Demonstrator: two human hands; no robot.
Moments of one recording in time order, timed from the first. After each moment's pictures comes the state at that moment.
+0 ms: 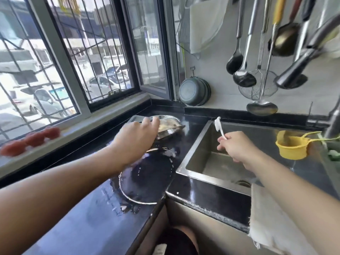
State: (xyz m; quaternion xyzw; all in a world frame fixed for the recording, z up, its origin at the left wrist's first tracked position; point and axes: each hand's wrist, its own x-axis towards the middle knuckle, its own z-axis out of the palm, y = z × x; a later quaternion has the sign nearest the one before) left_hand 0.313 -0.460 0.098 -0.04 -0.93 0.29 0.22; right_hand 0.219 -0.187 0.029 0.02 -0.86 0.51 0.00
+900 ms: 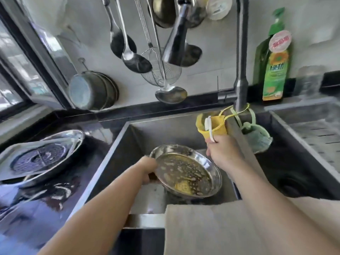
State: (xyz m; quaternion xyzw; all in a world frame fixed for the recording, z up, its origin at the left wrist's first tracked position) left_hand 0.074 -0.221 -0.105 0.20 -0.82 -0.51 -0.17; right_hand 0.160 0.001 -0.064 -0.15 -0.83 0.52 0.10
